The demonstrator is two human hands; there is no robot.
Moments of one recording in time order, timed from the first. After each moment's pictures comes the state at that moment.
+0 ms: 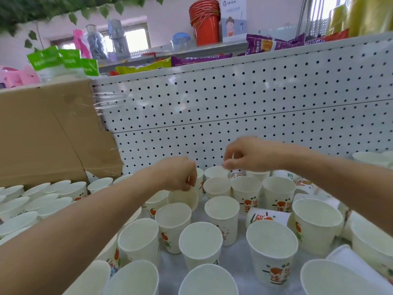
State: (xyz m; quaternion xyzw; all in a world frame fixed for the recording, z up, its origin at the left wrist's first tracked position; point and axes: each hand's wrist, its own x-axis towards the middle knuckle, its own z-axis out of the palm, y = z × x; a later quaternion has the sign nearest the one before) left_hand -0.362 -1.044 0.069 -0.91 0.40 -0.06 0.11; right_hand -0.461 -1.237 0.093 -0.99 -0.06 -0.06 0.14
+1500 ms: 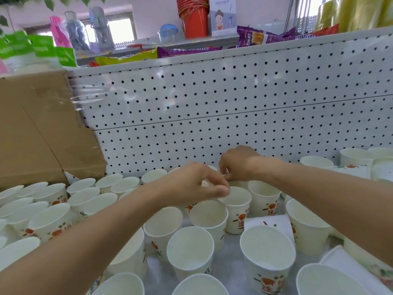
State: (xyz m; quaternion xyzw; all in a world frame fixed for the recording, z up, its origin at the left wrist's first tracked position) left_hand -0.407 -1.068 0.058 -0.85 0.49 0.04 -0.19; right_hand -0.392 -1.259 0.043 -0.99 -0.05 -0.08 -0.10
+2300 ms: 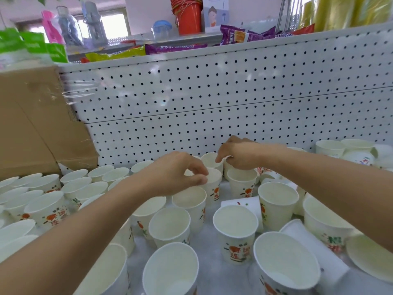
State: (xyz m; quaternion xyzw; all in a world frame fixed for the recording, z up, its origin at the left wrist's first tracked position) left_hand -0.443 -1.068 0.066 -0.89 0.45 -0.04 -0.12; right_hand -0.431 -1.303 0.042 -1.00 -0.01 -0.03 0.04
